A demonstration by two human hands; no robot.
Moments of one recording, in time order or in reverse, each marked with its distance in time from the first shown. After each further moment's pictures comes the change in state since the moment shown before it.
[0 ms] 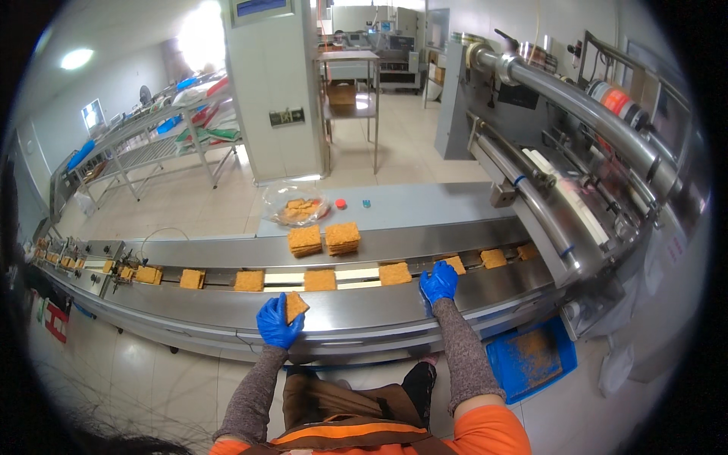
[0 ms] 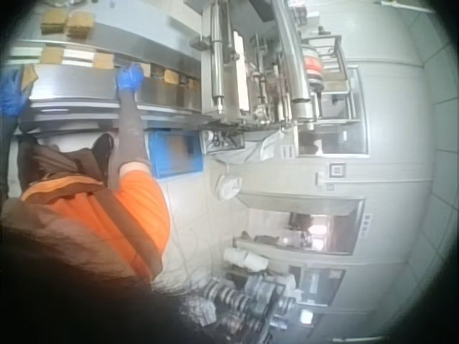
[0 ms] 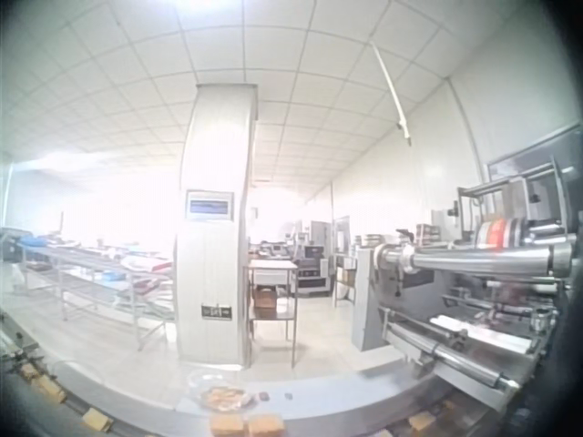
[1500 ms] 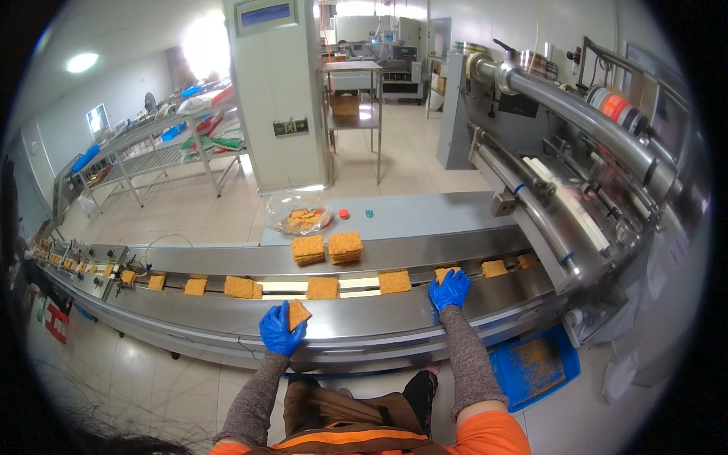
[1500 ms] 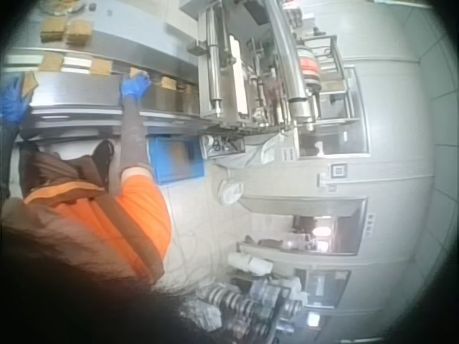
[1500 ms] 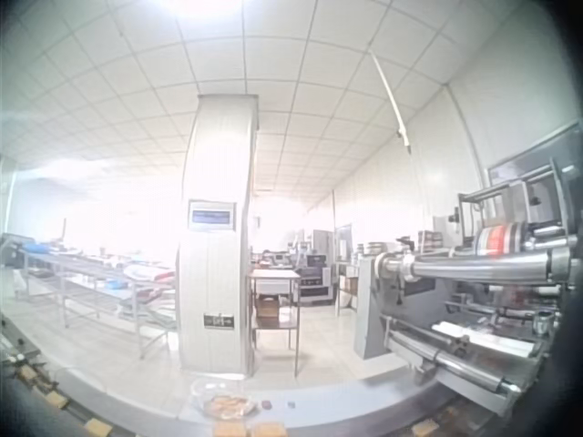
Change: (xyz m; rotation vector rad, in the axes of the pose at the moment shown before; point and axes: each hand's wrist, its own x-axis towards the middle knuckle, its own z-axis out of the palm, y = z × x) left_hand -0.003 -0.001 0.003 0.009 -0.002 0.002; right_hand -0.001 0.013 -0.011 -0.146 -0.084 0.178
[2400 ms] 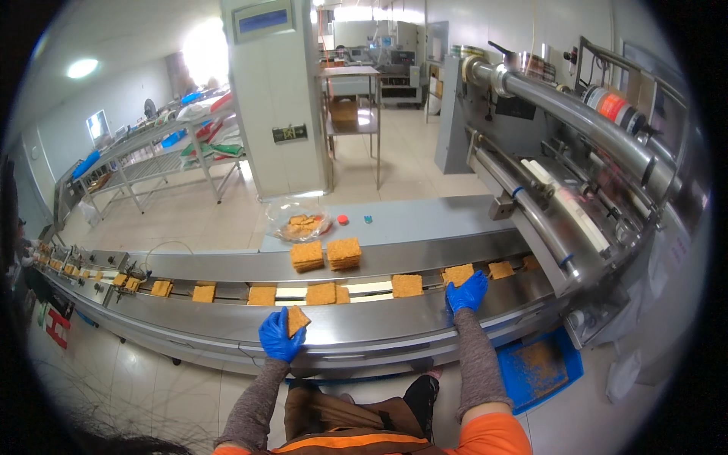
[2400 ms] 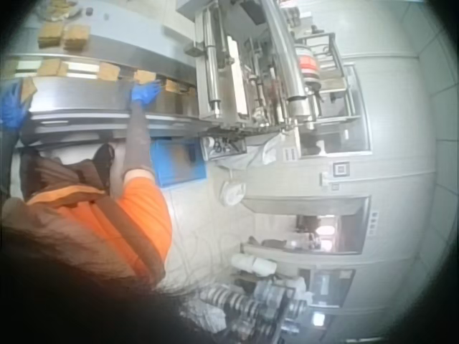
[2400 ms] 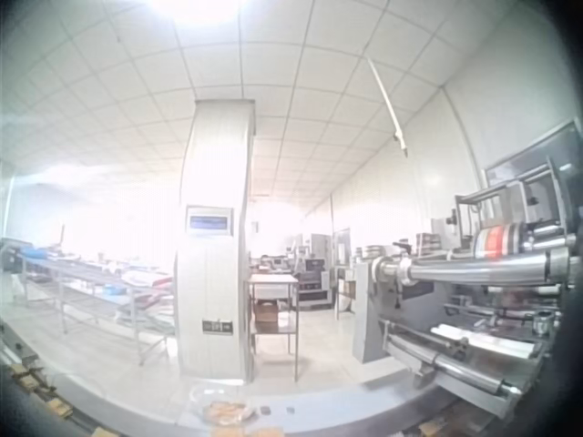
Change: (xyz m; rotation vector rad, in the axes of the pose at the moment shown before) left_hand 0.002 0.005 -0.005 0.006 -0.022 -0.034; right_hand 0.008 0.043 -0.007 0.243 0.080 0.233
